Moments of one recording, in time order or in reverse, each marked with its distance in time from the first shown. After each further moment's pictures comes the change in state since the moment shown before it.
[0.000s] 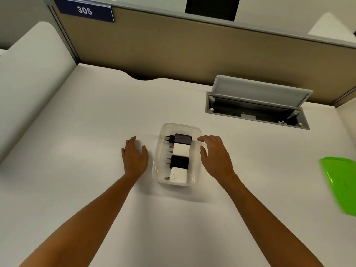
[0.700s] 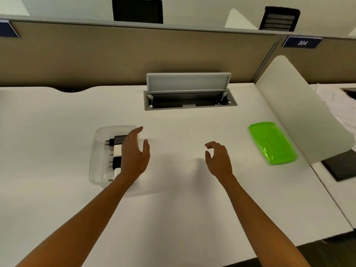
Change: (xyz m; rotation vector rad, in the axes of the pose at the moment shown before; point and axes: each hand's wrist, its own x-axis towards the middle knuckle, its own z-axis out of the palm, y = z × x) left_hand -0.103 0.159 0.077 -0.196 -0.134 0.501; right_hand -0.111 0.168 -0.083 0.063 0.229 0.404
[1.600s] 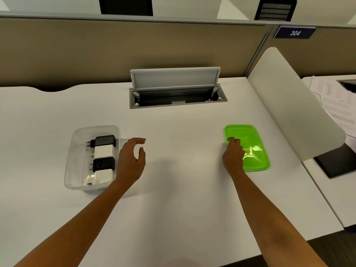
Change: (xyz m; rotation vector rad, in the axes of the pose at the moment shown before) left_hand -0.019 0.011 0.046 -0.006 -0.070 0.009; right_hand 0.050 0.110 -0.030 -0.500 0.060 0.264
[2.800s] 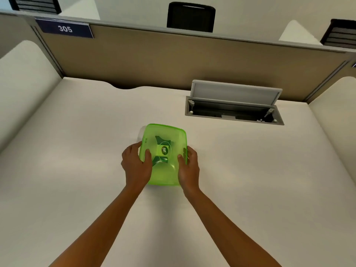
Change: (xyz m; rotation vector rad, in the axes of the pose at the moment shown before) left_hand -0.013 -0.058 -0.122 0.147 0.321 -0.374; right_hand -0.177 -0.284 -0.015 1.220 -0.462 0.034
